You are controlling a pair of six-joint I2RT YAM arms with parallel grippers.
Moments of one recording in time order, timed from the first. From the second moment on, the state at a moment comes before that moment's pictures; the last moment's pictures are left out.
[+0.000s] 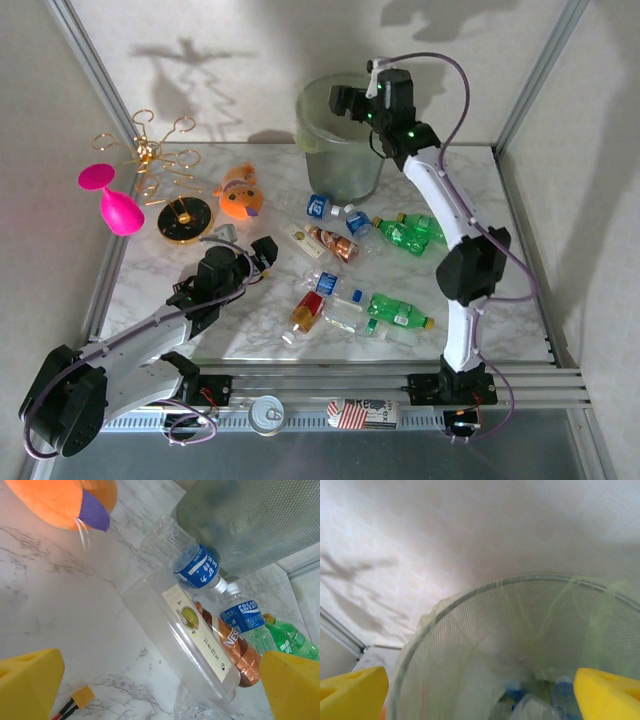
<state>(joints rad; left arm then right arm) -0.50 1.03 0.40 0.22 -0.17 -0.81 0.42 1.95 2.07 -0.36 0.01 0.29</state>
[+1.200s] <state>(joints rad) -0.90 1.23 0.52 -0.13 -0.09 -0.67 0.44 1.11 0.68 -0.01 0.08 0.50</state>
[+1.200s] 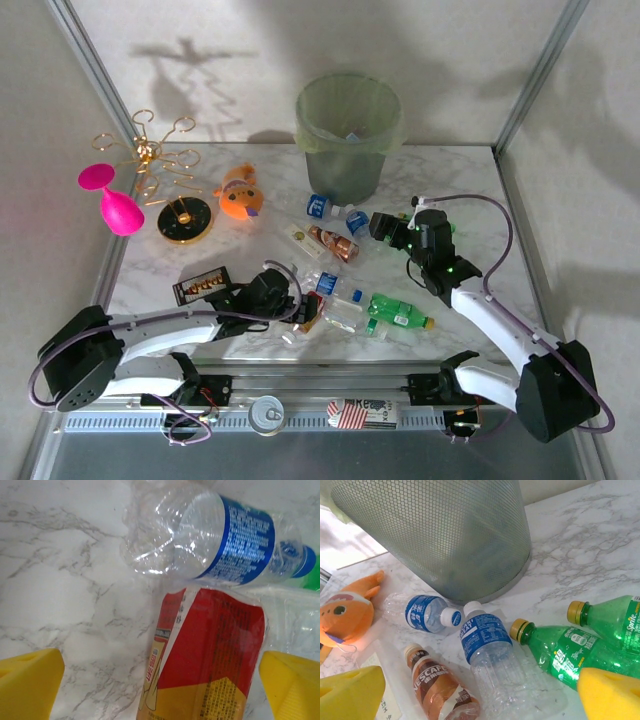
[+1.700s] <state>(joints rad) -0.95 1.30 0.54 -0.13 -0.12 -0.67 0.44 1.14 0.68 0.05 0.04 0.52</state>
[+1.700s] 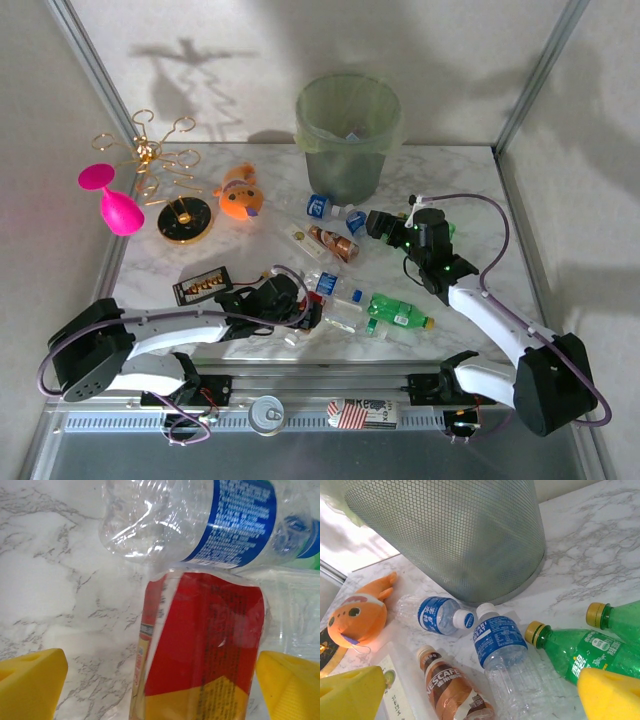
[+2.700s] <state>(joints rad) -0.96 1.43 0.57 -0.15 -0.24 -0.72 0.44 1.15 0.68 0.05 0.04 0.53</state>
